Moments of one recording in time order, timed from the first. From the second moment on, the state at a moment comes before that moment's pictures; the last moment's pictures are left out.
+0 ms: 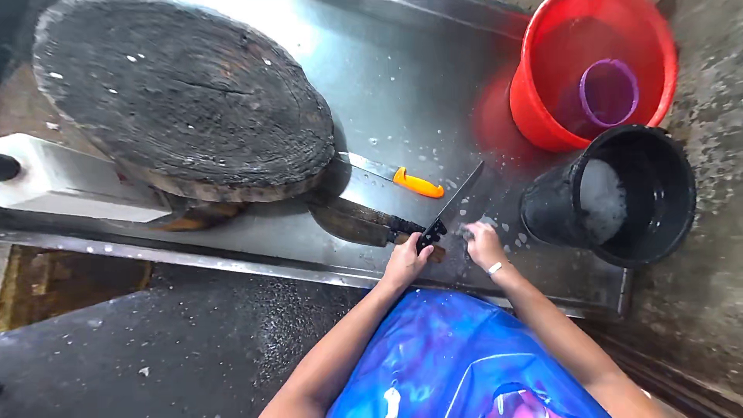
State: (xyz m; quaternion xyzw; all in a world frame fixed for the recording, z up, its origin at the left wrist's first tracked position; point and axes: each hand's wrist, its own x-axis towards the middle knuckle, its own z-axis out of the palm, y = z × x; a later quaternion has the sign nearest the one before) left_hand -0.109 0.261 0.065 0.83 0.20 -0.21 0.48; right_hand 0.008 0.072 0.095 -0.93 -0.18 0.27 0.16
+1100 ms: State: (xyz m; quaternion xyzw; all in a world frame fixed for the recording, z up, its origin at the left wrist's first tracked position) left_hand -0.108 0.263 0.062 0.82 0.24 -0.19 0.49; right_hand 0.039 0.083 0.062 -0.88 -0.42 0.19 0.14
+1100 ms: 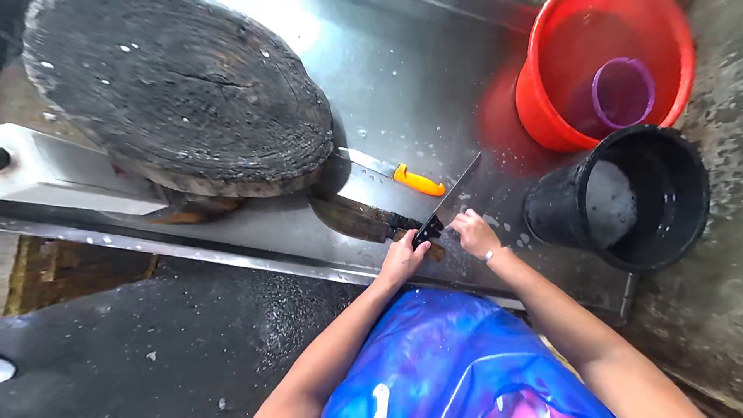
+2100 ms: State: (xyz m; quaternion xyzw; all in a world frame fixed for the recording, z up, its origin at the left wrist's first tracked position) left_hand -0.116 0.273 0.060 0.76 0.26 -0.26 0.54; right_hand 0.180 0.099 0.065 -0.94 -0.30 0.12 0.11
